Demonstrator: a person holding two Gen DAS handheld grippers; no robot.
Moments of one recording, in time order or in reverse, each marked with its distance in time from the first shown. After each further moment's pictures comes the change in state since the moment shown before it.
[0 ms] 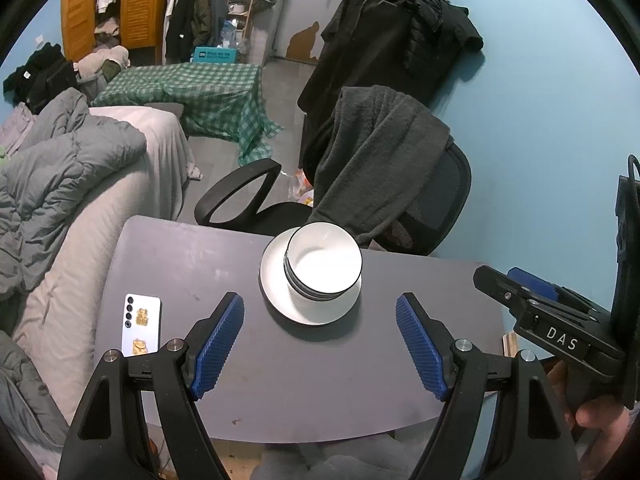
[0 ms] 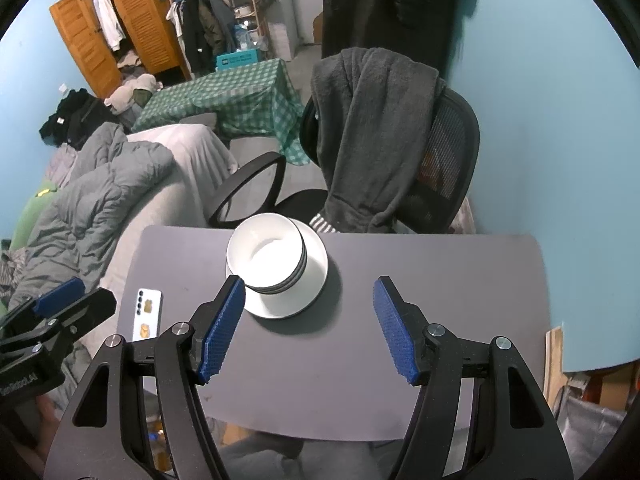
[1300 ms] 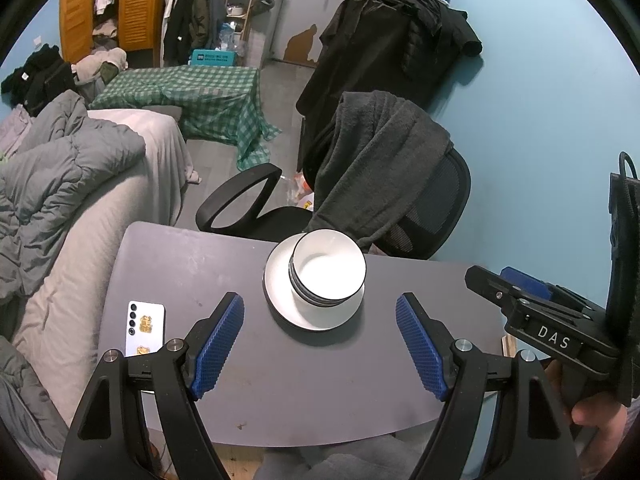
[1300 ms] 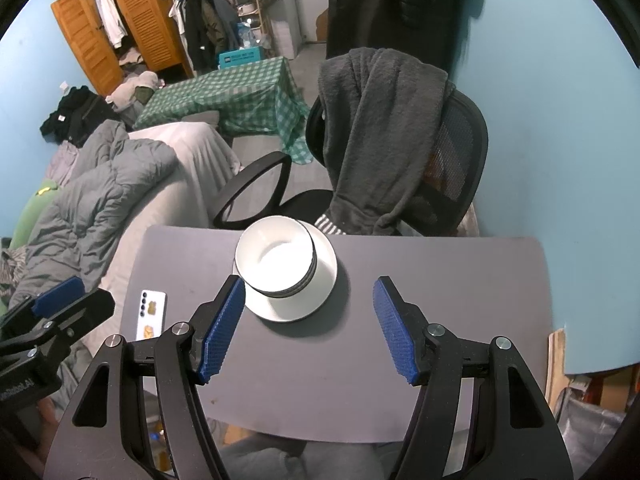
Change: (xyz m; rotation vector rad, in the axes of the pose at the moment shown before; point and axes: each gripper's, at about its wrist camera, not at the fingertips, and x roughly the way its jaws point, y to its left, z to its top) left arm 0.000 0.007 0.010 0.016 -0.002 -0.015; right arm -0.003 0.006 0.003 -0.003 0.003 -0.001
